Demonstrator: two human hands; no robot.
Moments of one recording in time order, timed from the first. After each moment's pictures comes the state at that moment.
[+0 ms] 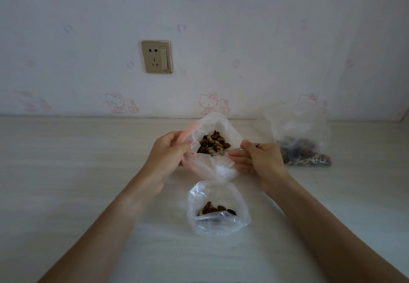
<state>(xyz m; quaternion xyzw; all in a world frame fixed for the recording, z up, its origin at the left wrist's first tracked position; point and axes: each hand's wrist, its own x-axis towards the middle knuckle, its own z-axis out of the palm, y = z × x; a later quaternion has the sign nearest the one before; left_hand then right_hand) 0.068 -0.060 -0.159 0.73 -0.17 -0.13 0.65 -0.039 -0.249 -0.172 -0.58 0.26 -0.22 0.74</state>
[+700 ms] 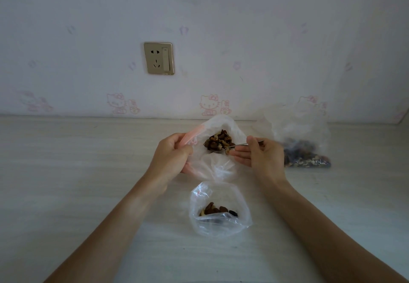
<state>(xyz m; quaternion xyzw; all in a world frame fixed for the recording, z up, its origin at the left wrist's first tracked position) 0.067 -0.063 -0.163 0.75 -0.19 -0.10 0.62 -0.035 -0.246 -0.176 -0.61 0.24 -0.33 0.68</state>
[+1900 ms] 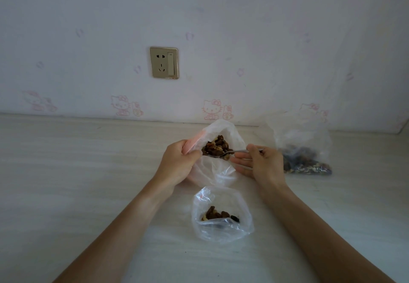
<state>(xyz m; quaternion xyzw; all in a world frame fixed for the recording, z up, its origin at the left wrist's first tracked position) 0.075 -0.072 -0.176 0.78 -0.19 -0.08 0.59 -0.029 -0.250 -0.182 -0.58 0.27 -0.29 0.71</state>
